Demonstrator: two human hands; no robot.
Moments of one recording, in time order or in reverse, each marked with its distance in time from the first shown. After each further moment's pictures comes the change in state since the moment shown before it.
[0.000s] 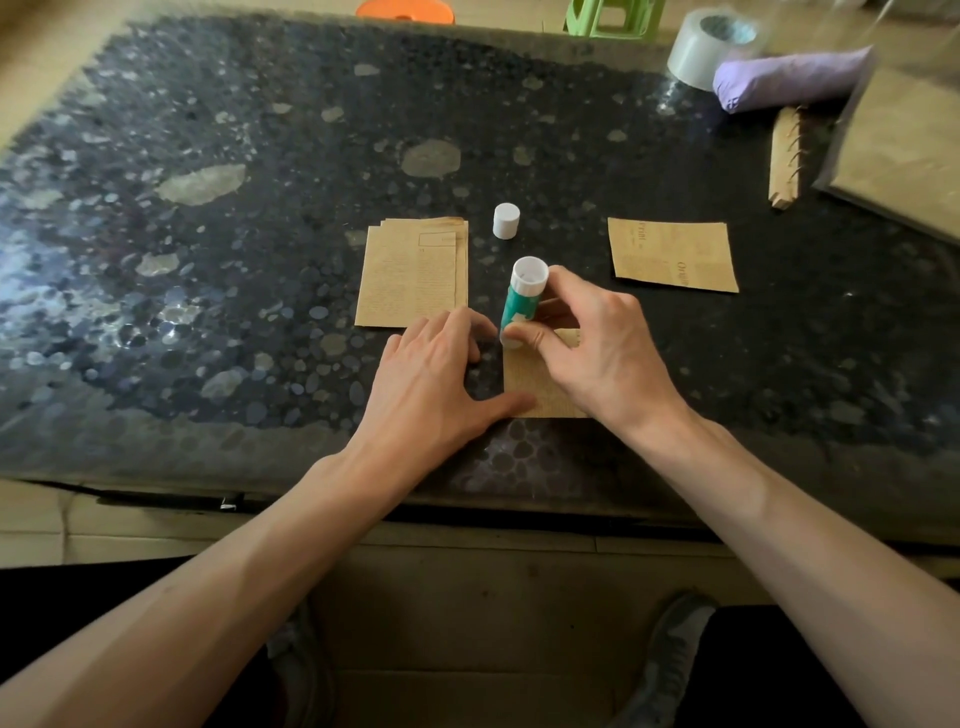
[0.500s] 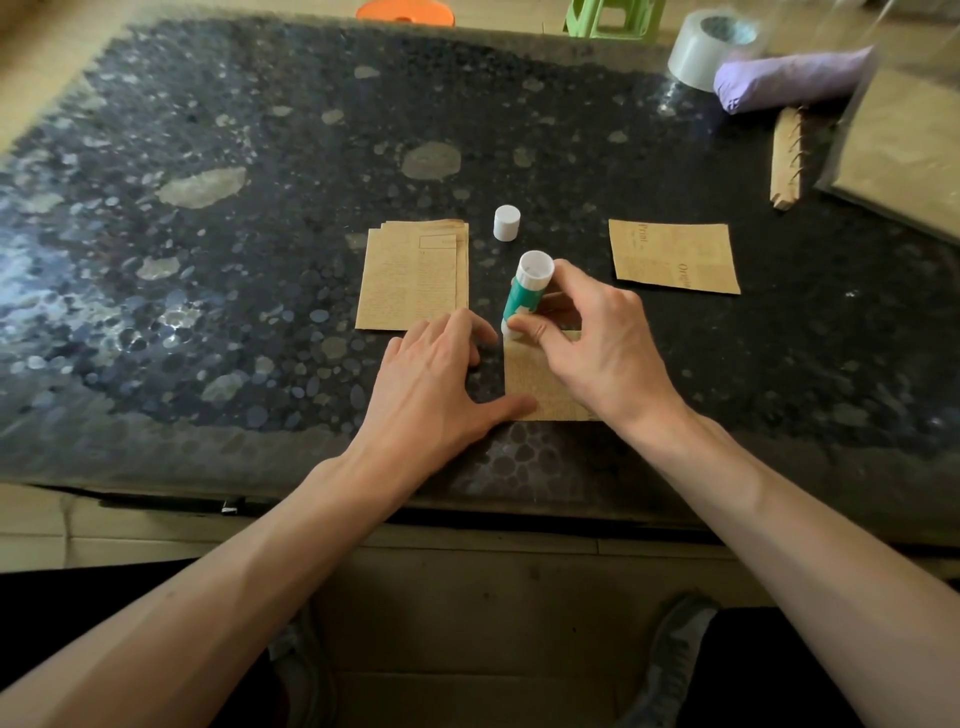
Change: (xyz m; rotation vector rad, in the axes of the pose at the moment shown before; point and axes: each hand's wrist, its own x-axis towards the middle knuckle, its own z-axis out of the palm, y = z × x) left_hand 0.001 0.002 -0.001 -0.001 -0.005 -0.008; right_hand 0.005 0.003 0.003 -0.005 0.045 0.019
